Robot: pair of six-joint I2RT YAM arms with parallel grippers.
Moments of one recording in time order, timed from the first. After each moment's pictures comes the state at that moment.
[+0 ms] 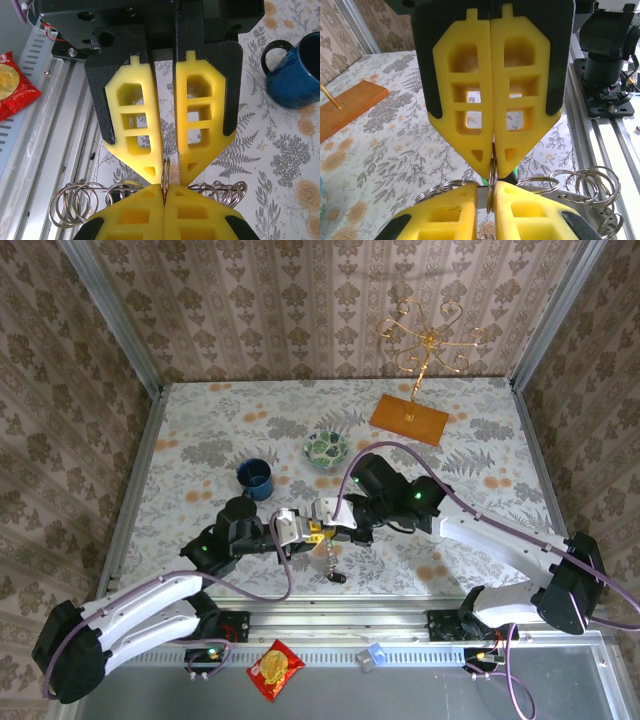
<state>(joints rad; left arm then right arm) -0.82 0.86 0.41 0.12 0.59 0.36 0.85 1.33 1.11 -0.67 -0.44 -0.68</state>
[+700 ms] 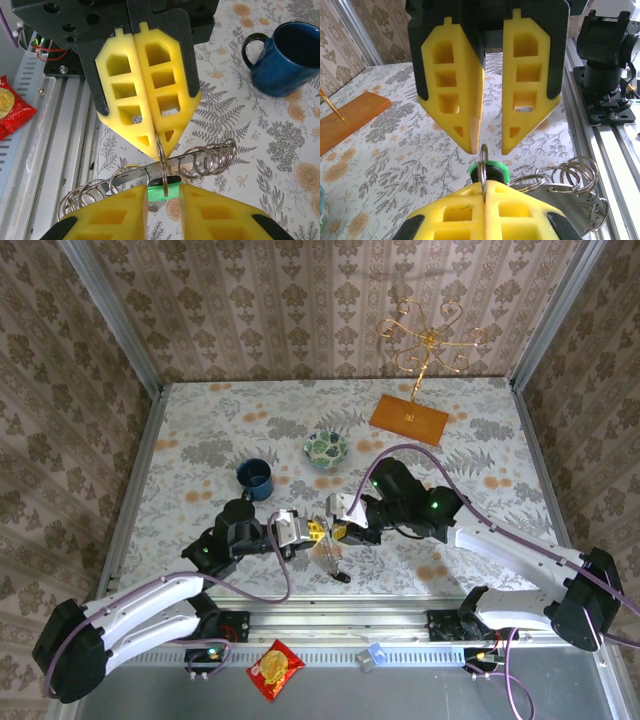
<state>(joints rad) -0.82 0.86 0.37 0.23 0.60 0.34 0.79 1.21 0.95 -0.53 -0.49 -0.55</state>
